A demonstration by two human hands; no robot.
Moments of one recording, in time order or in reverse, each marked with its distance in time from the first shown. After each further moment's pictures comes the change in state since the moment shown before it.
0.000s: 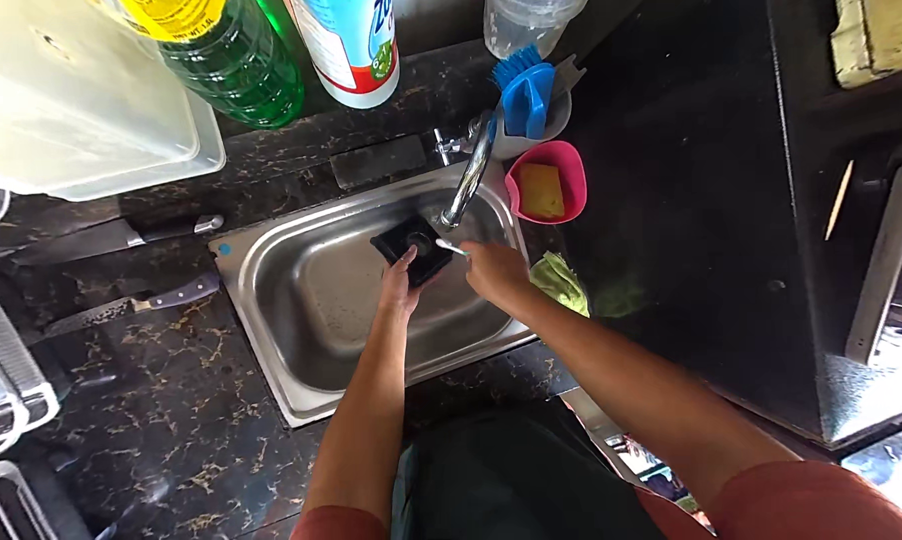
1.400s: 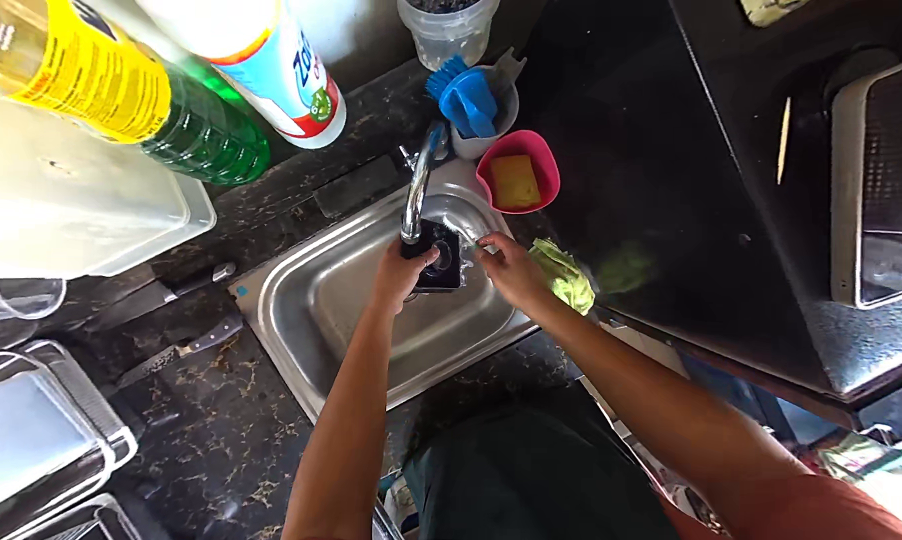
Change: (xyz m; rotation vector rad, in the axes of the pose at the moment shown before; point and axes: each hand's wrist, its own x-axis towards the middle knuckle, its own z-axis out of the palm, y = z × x) left_hand -0.054 0.062 0.062 1.141 -0.180 0.206; right_hand -0.033 0.056 0.005 0.753 0.142 0.064
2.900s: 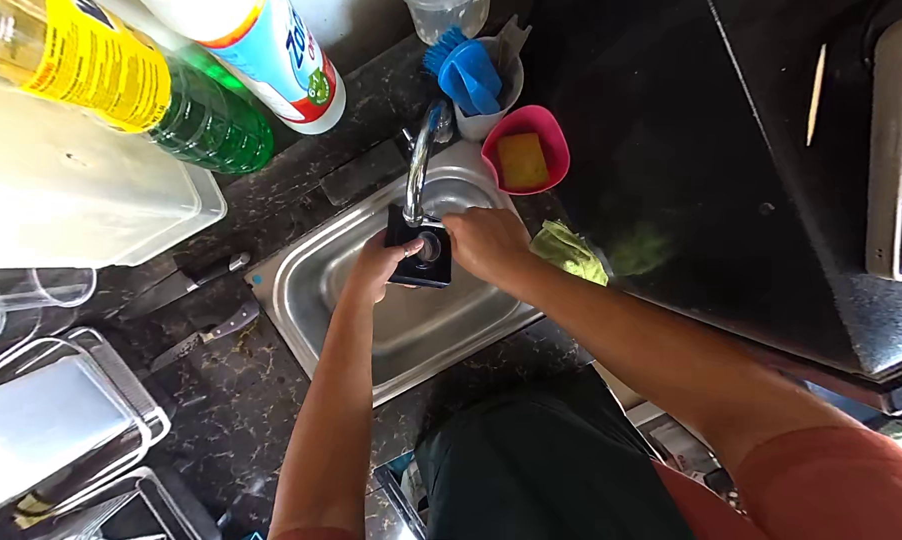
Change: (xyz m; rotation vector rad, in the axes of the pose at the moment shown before) left_hand -0.011 0.016 -0.037 -0.065 -0.050 -0.168; right_hand 0.012 -0.075 0.012 -0.714 -0.026 -0.337
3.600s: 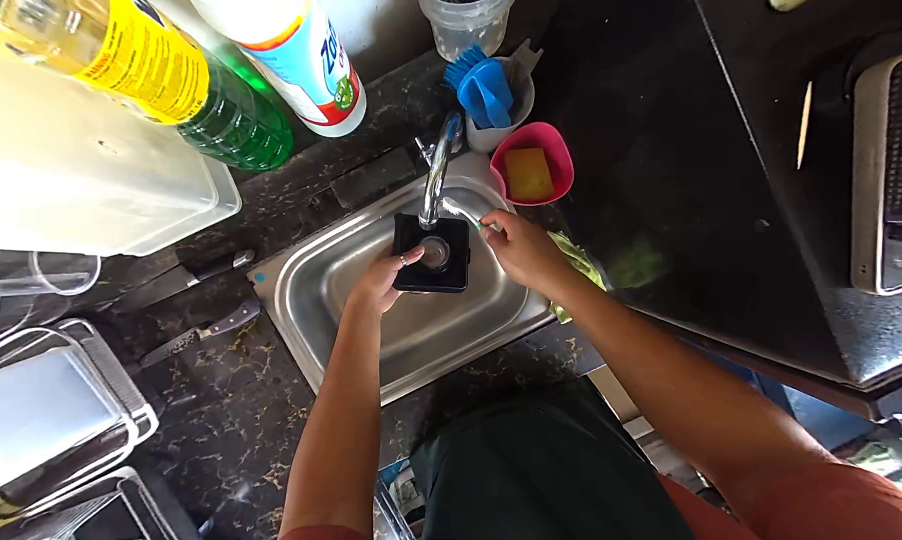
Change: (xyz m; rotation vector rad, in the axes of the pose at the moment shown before) left_hand 0.004 -0.028 -0.008 -0.396 -0.170 -0.020; right_hand -0.028 0.037 -0.009 0.489 -0.034 0.226
